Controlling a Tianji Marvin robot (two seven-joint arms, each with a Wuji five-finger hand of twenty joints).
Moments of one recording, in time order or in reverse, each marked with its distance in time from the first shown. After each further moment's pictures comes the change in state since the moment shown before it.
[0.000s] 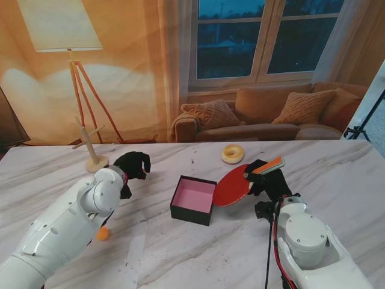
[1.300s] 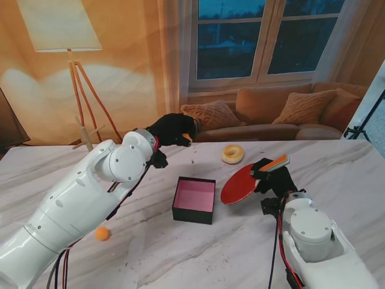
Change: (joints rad) left arm -0.176 -0.040 0.123 -0.228 -0.262 0.030 -0.057; right arm 0.031 -0.002 0.041 0.038 -0.026 0.045 0.034; left_hand 0.000 0.000 0.000 0.000 0.000 0.000 -0.001 0.017 0.000 0.000 0.000 0.000 0.000 0.000 0.000 0.002 0.000 0.000 0.001 -0.010; right_hand 0.008 0.010 -0.014 0.001 0.000 -0.008 0.001 0.005 -0.002 -0.001 0.009 0.001 -0.014 0.000 0.019 0.008 -0.027 0.000 0.006 0.000
